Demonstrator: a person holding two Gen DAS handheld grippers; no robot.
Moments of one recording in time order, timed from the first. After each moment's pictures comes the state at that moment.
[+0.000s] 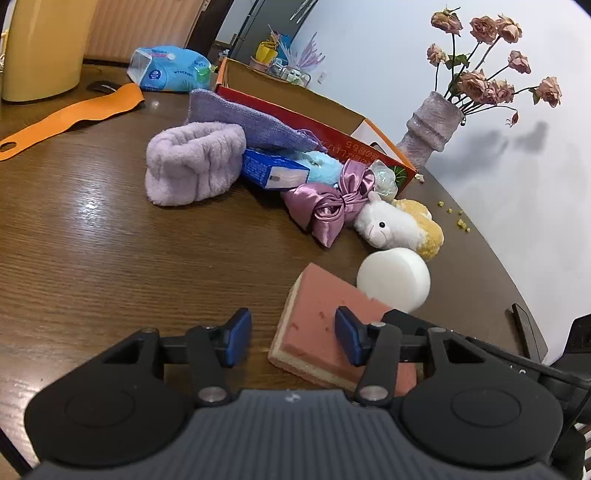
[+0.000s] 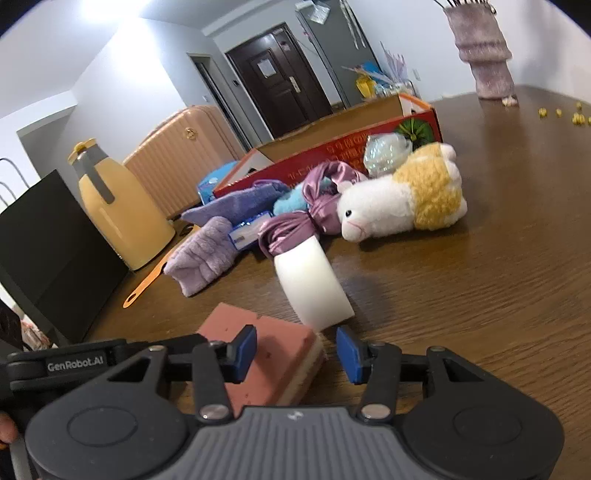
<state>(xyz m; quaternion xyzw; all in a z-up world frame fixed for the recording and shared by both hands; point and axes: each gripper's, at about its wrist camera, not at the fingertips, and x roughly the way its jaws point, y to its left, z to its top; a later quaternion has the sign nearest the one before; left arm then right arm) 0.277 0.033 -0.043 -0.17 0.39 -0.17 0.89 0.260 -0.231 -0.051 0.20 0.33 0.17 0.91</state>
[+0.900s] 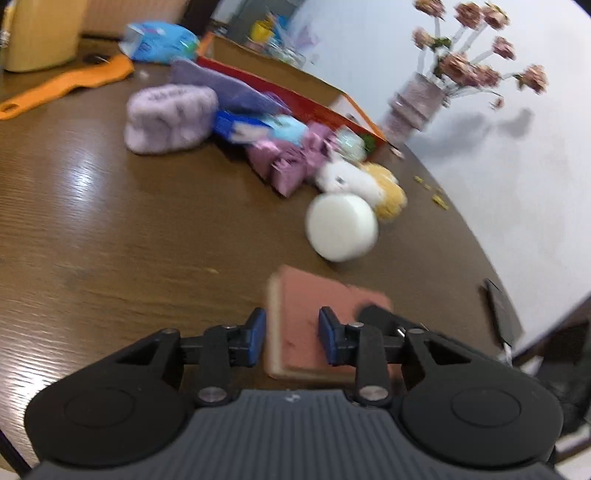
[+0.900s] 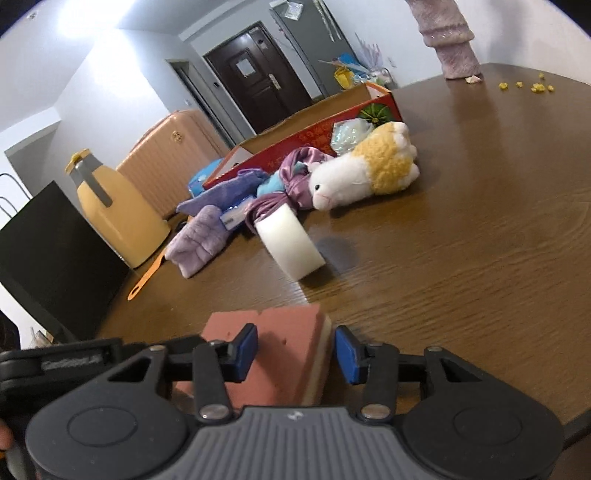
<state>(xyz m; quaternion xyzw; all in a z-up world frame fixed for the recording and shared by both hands) 0.232 0.009 -0.034 -0.19 0.42 -0.19 0.86 0.212 -0.251 -0.057 0.23 0.33 0.16 0.90</state>
